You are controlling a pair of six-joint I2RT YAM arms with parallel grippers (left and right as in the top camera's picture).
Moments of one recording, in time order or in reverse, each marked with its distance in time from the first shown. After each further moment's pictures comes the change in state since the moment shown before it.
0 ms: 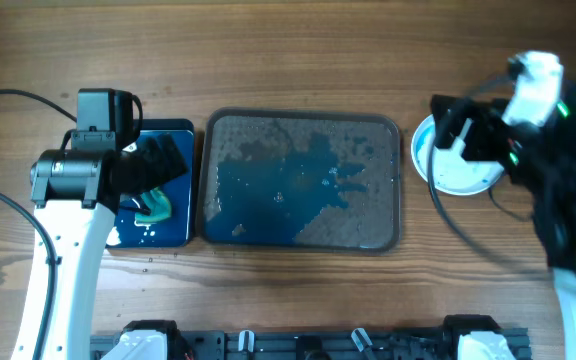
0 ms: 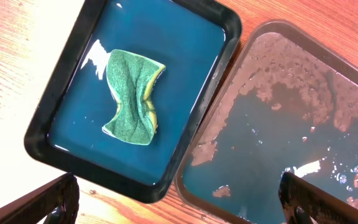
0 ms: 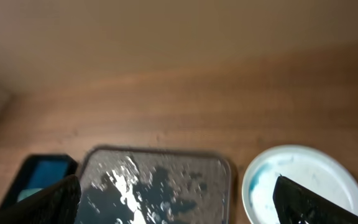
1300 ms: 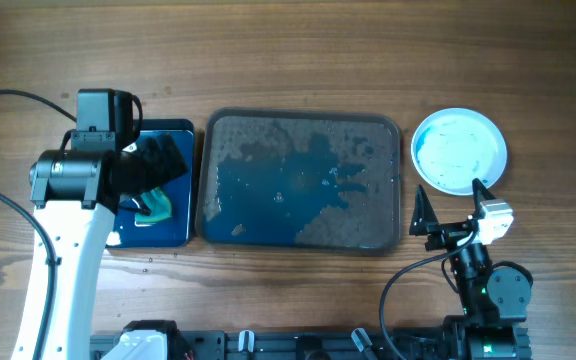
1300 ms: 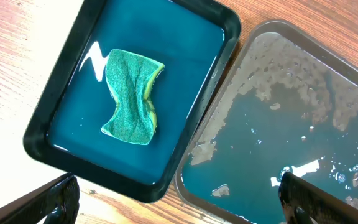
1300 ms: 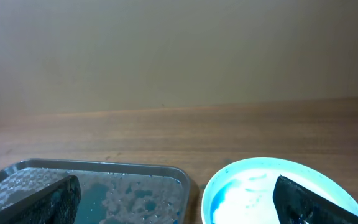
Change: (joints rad) left arm 0.000 -0.002 0.001 -0.001 0.003 0.000; right arm 0.000 -0.980 -1.305 0.833 0.116 -0.073
